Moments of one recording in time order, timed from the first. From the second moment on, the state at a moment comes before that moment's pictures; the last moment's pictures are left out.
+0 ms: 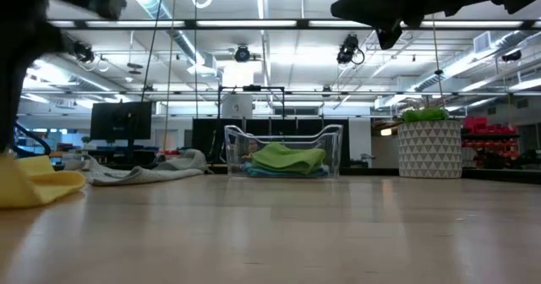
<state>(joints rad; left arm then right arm) -0.72 1.92 1.34 -0.95 -0.24 -1.08 0.34 1.26 0.55 0.52 0.42 0.12</state>
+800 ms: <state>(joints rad) -0.43 1.91 2.08 -1.47 -0.72 -0.47 0.46 1.10 0.55 0.31 0.49 0.09</state>
